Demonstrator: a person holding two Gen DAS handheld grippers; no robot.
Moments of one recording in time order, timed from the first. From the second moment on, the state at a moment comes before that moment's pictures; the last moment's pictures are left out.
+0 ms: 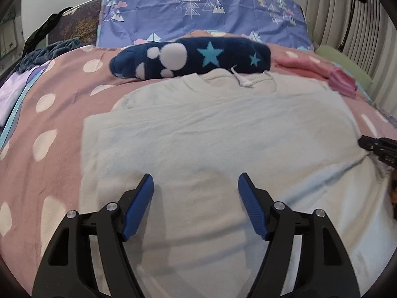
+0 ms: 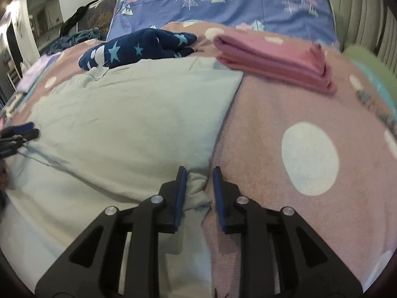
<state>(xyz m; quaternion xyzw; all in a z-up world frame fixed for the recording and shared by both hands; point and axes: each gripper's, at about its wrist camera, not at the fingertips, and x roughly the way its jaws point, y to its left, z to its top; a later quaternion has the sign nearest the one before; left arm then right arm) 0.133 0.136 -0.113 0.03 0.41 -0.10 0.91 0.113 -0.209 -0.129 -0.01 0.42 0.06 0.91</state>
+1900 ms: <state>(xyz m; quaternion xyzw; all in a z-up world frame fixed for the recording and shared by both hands) -0.181 0.236 -0.118 -0.15 0.43 -0.25 0.86 -0.189 -0.286 -0.118 0.20 0.46 0.17 0.85</state>
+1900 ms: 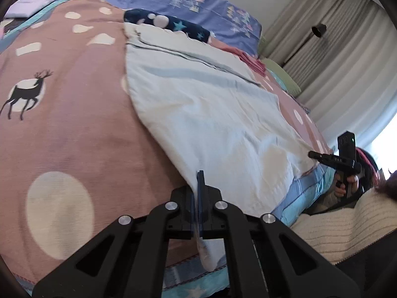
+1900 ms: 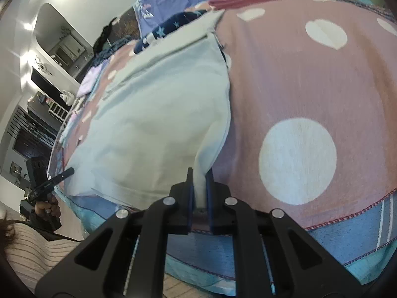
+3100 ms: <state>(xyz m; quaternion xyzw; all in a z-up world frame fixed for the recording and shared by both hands) -0.165 0.229 -0.005 -0.11 0.31 -0.23 0.92 -0.163 -0.314 -0.001 0.28 0.27 0.28 0.88</state>
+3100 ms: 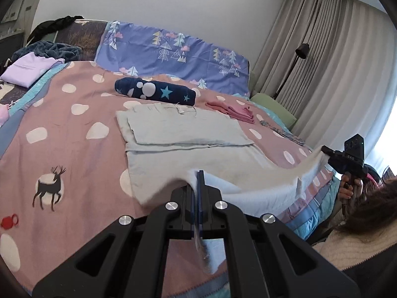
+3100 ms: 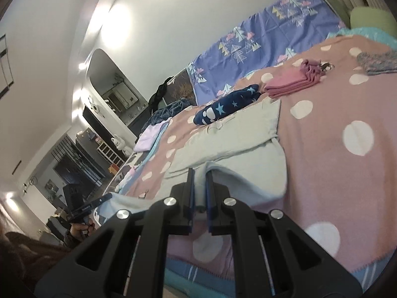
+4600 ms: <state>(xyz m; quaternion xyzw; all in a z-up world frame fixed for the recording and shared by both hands) 0.123 0.227 -0.104 -0.16 0.43 -0.22 0.86 0.197 -0.269 -0.100 0.23 0.40 0.15 0.88</state>
